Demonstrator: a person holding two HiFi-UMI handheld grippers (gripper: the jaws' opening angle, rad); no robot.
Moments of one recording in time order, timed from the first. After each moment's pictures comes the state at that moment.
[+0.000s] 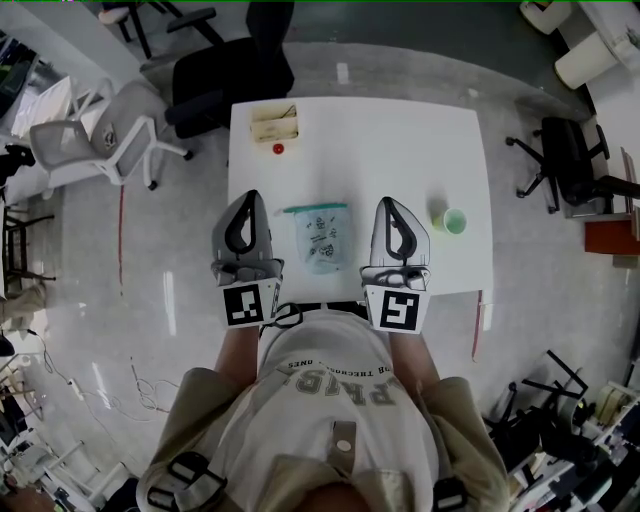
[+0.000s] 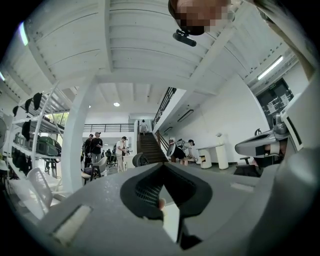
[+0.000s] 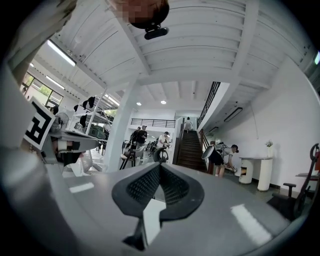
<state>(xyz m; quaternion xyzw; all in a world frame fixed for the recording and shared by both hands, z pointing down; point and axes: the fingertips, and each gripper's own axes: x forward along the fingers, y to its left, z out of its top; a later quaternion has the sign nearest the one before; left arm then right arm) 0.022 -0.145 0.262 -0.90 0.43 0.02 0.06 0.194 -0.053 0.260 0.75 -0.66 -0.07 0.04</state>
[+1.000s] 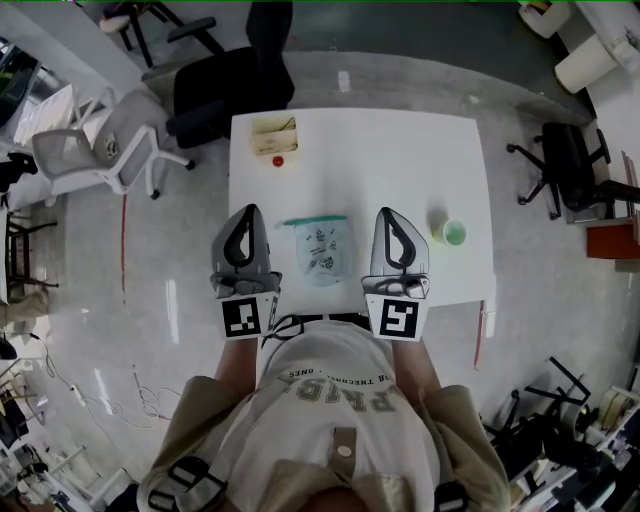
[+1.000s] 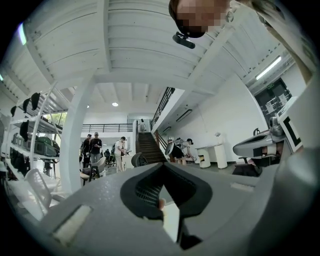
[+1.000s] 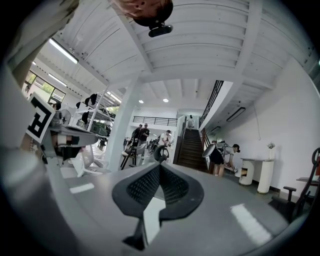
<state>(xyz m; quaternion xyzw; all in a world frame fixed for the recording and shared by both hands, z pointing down) 0.025 -0.147 0.265 -0.90 0.43 0.02 0.06 0.200 -0.060 0.266 0.74 -0.66 -0.07 0.05</state>
